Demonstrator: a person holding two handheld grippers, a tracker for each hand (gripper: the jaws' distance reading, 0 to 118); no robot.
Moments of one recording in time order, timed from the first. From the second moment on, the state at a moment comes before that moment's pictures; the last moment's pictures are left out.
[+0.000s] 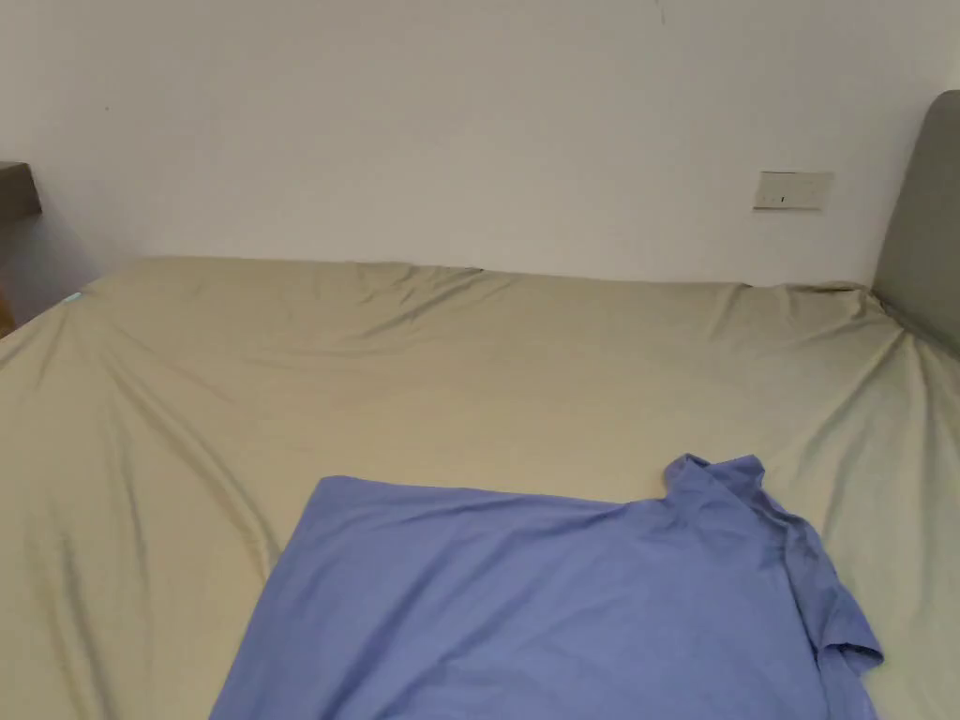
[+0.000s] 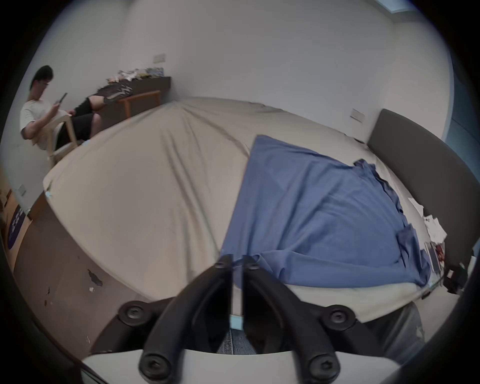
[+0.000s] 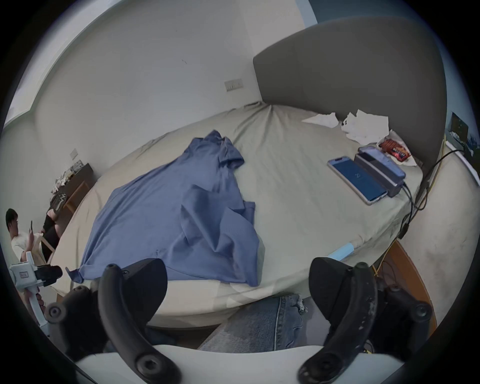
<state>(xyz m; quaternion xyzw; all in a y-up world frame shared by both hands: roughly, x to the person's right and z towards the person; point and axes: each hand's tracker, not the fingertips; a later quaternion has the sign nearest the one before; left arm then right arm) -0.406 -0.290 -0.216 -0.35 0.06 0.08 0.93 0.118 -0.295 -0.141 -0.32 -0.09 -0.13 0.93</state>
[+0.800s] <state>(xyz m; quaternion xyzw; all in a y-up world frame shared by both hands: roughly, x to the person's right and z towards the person) -0.411 -0.354 -0.271 -0.43 0.03 0.02 0.90 0.106 -0.301 -0.165 -0.35 -0.10 -0.14 0.92</state>
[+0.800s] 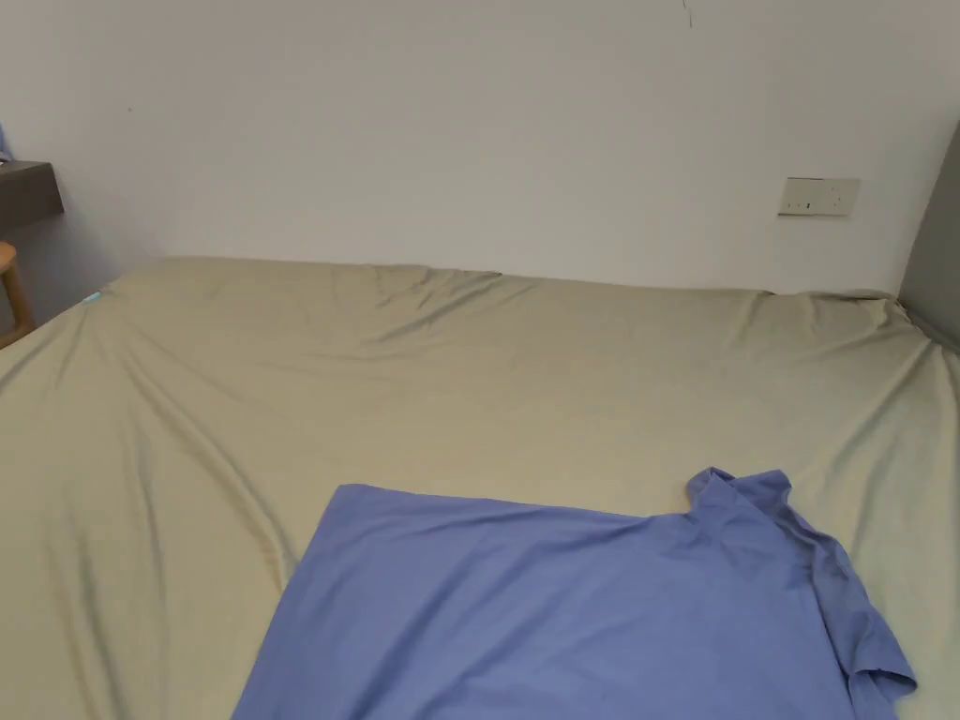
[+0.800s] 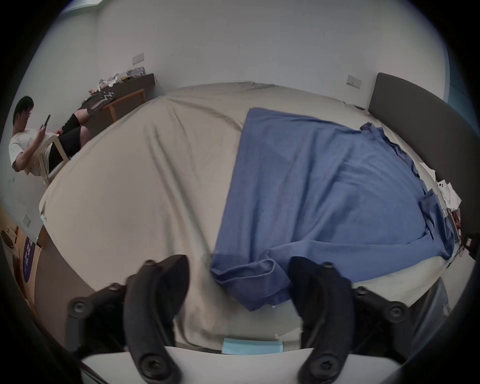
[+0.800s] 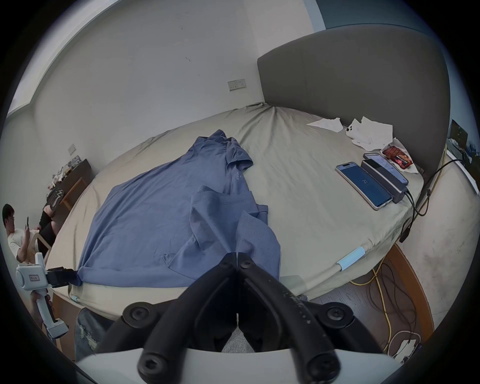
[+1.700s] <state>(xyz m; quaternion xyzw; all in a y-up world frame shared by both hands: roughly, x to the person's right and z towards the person) -0.404 -0.333 -0.267 -0.44 0.06 0.08 0.89 0.145 -0.360 -0.212 -0.42 -0.04 -0.15 0.89</state>
